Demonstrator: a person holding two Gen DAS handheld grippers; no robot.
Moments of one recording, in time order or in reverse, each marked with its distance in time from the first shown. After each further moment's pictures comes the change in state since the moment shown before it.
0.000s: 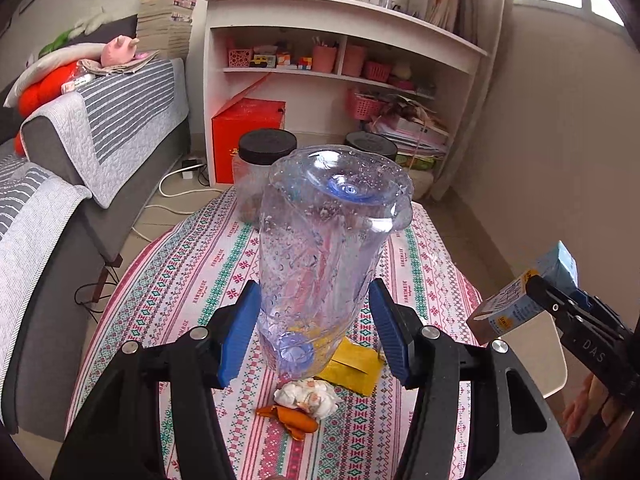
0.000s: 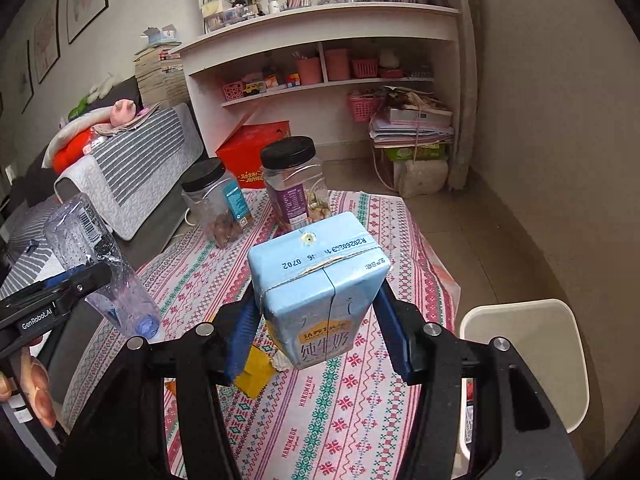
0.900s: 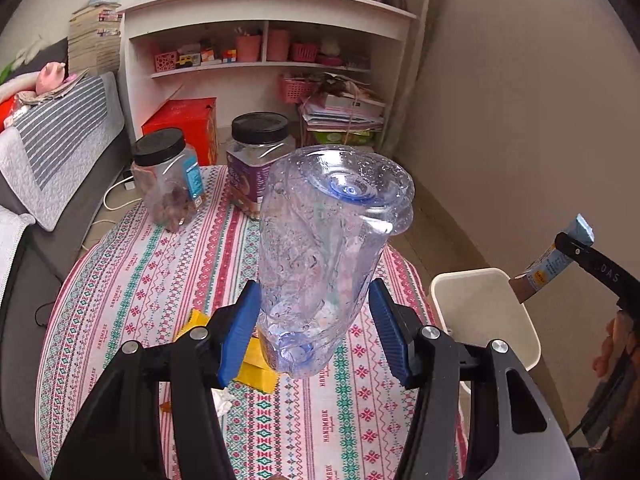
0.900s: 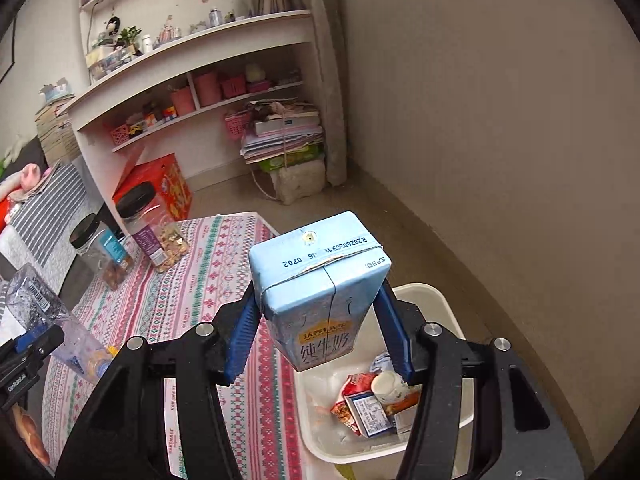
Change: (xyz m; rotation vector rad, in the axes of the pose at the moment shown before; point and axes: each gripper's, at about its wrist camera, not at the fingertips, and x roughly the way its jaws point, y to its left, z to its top) left arm 0.018 -0.117 -0.017 0.134 0.046 -0.127; right arm -0.055 -0.167 -0.007 0.230 -0.024 -0.310
